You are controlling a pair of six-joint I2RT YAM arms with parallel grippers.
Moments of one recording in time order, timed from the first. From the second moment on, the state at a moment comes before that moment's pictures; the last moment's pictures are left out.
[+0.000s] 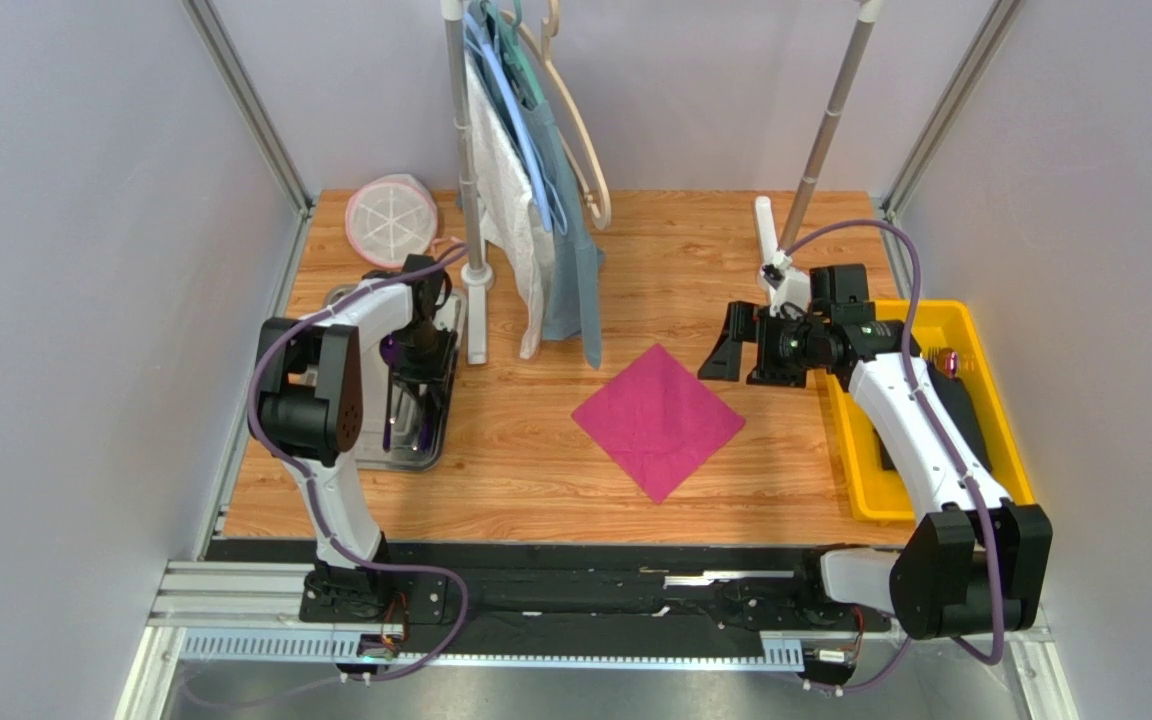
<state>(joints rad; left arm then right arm) -0.14 1.90 1.27 -0.85 -0.04 -0.01 0.09 1.26 1.03 -0.72 -0.53 0.19</state>
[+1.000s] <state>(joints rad) -0.14 1.66 1.25 -0.93 0.03 -0.01 0.09 1.26 1.03 -0.72 -0.51 0.17</state>
